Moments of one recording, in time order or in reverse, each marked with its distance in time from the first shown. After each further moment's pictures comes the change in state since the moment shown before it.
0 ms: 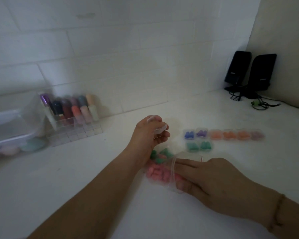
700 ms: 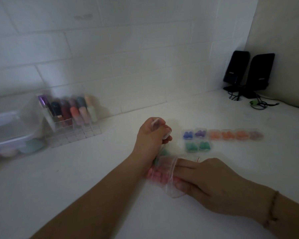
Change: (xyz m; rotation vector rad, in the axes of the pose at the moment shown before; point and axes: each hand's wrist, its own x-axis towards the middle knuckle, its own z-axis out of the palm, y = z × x) left_hand -0.005 -0.018 0.007 0.137 0.007 0.149; right_hand 0.001 0.002 0.001 0.077 -0.040 -0.091
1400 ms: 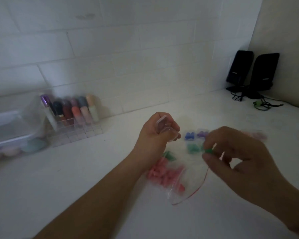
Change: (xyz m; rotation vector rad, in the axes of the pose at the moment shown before) left_hand -0.006 0.009 -0.003 0.054 -0.209 0.188; right_hand -0.012 0.004 -0.037 0.446 0.691 0.084
